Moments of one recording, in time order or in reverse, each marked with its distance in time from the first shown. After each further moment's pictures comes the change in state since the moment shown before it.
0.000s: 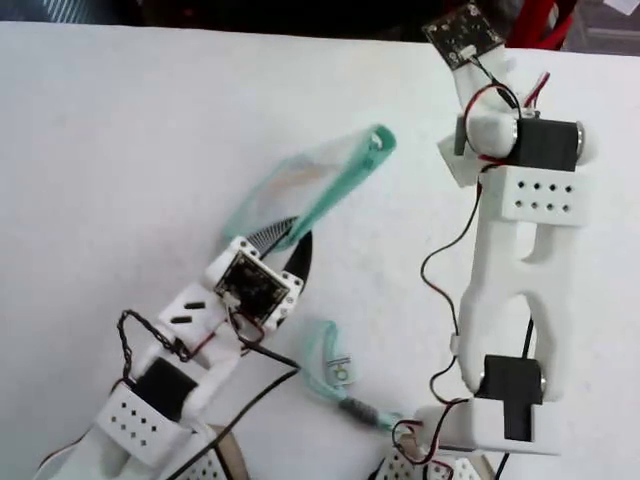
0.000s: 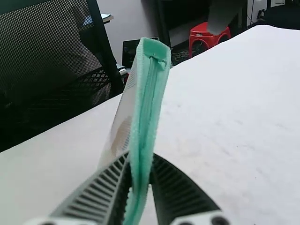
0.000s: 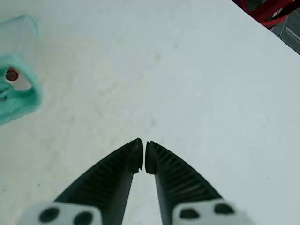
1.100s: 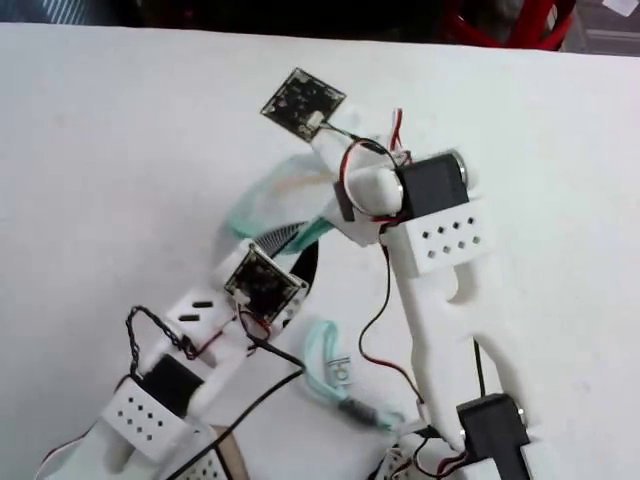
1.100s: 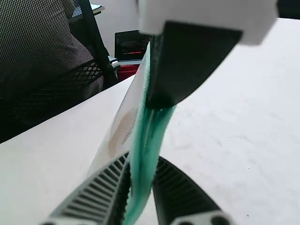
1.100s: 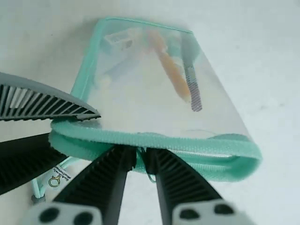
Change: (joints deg) left arm 0.4 0.4 0.2 0.0 0.0; right arm -19.8 -2.5 12.5 3.8 1.0
